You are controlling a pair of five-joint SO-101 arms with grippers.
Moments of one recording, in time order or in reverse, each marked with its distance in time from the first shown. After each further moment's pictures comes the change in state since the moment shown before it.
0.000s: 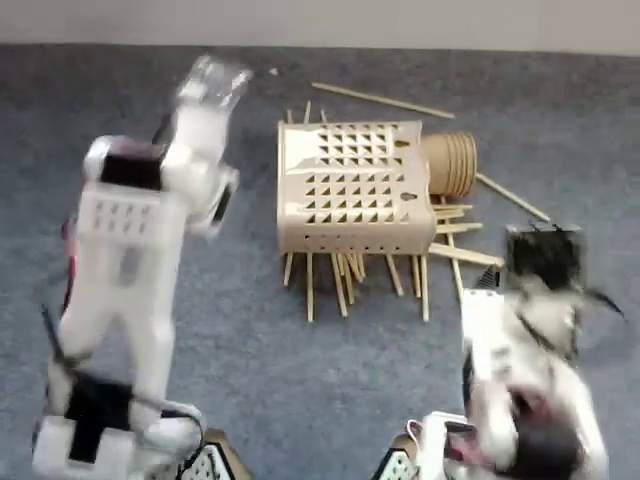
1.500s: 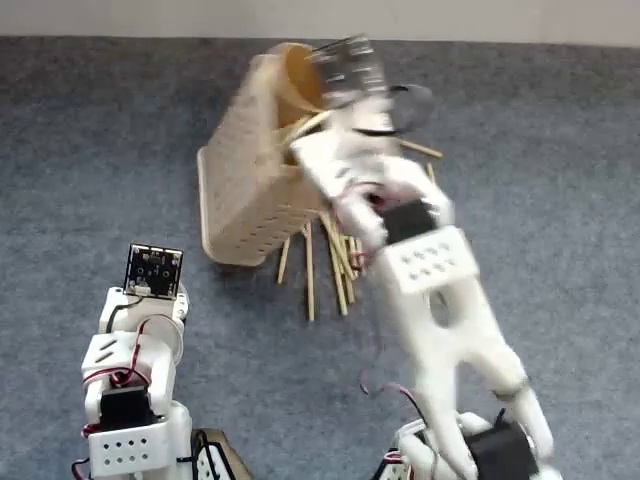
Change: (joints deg) left arm -18.9 -97.3 109.5 -42.8 -5.5; right arm -32.5 50.3 -26.7 -39.6 -12.5
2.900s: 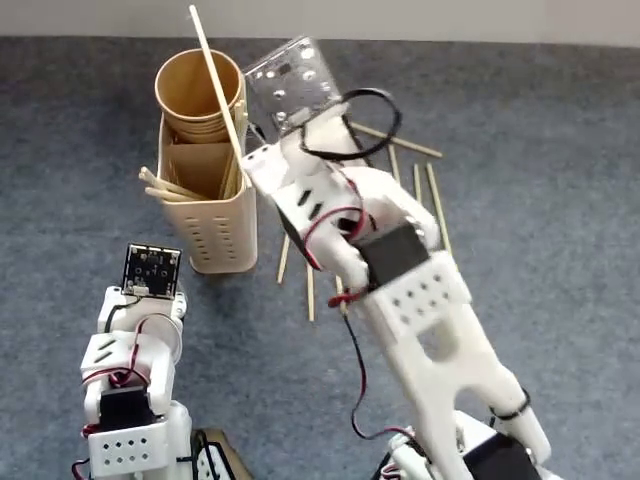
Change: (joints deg) left arm -0.4 0.0 0.0 -0.9 0.0; right arm -12.1 -0.7 -9.1 6.7 3.6
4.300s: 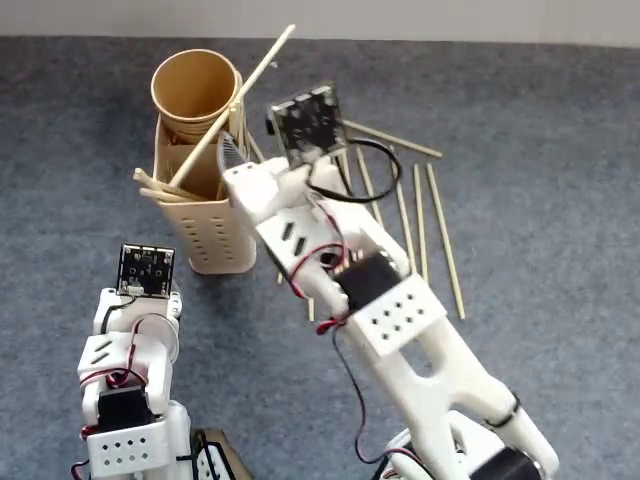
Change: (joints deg) left arm -1.7 0.0 0.0 0.0 0.4; right arm -5.3 -2.8 17.4 -25.1 -11.5
